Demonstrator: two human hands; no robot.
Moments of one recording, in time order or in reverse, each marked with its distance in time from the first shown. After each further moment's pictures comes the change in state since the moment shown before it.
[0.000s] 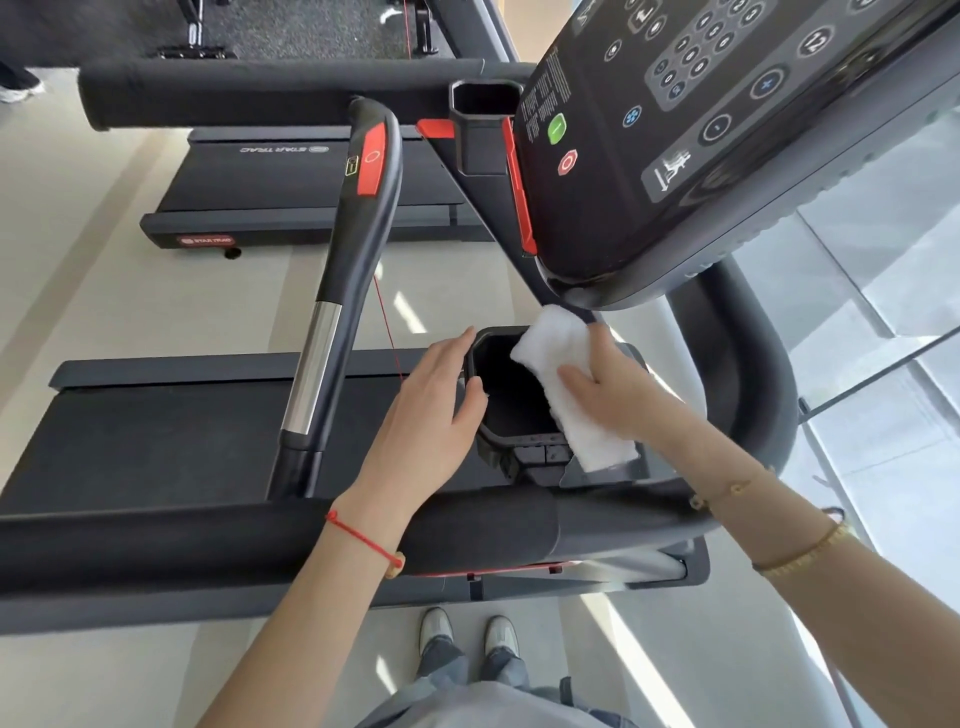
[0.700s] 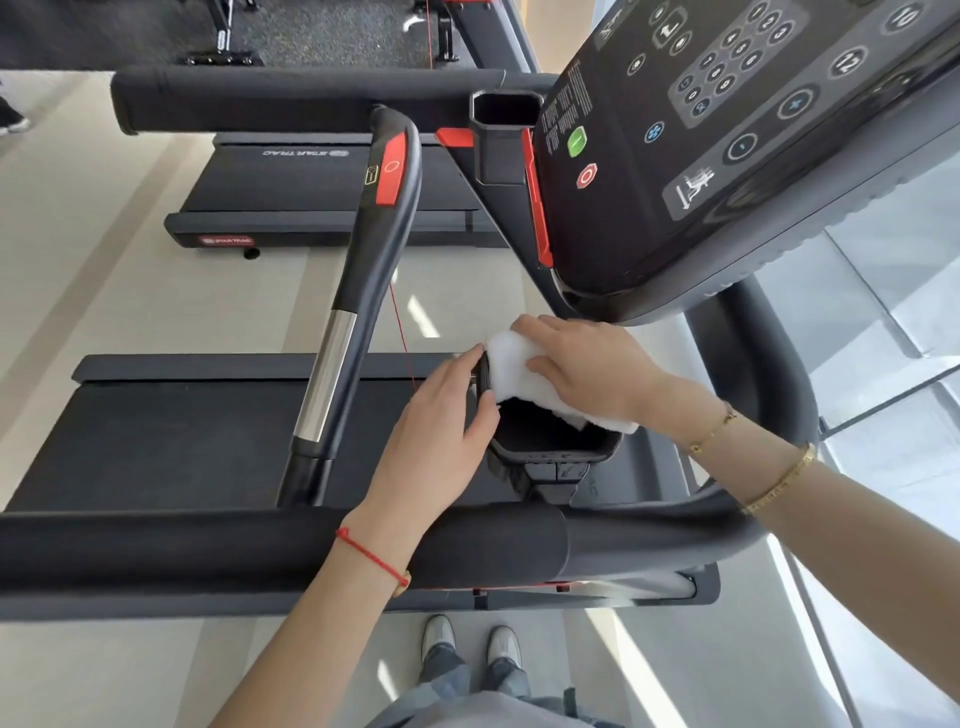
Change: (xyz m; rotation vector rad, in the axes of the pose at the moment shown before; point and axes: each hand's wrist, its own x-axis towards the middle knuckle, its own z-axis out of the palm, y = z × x) left_hand -0.002 0.002 0.000 0.002 0.050 -0.048; right_hand 0.039 -0.020 -0.003 -0.595 0.061 -0.538
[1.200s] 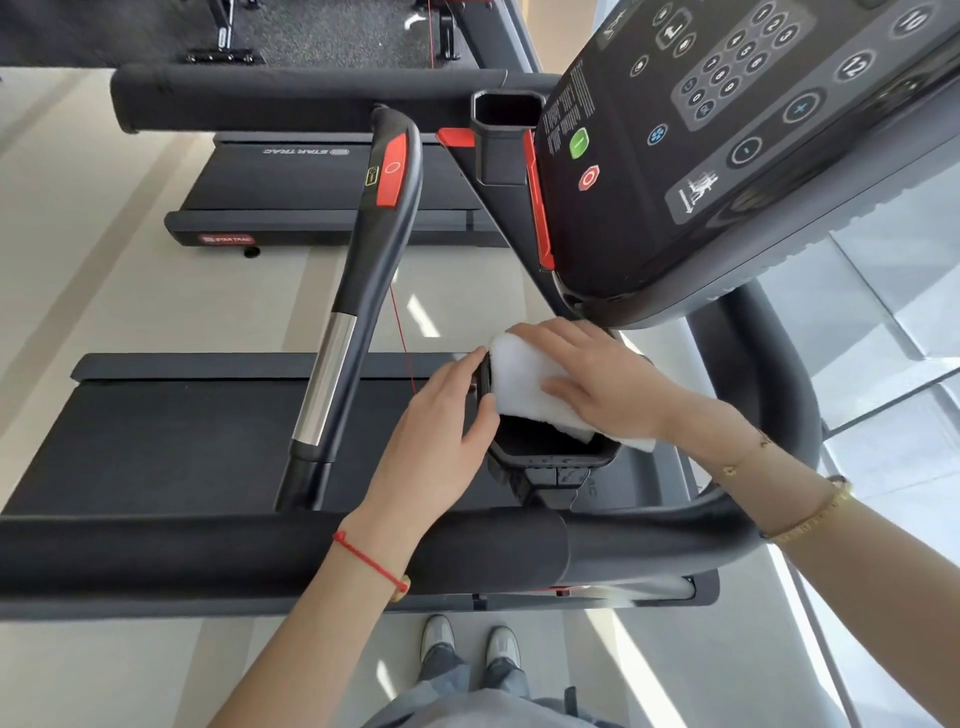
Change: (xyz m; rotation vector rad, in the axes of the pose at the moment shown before) left_hand 0.000 0.000 -0.002 -0.024 -0.012 -0.014; right_hand -0.015 0.008 0.001 0.227 -0.009 -0.097
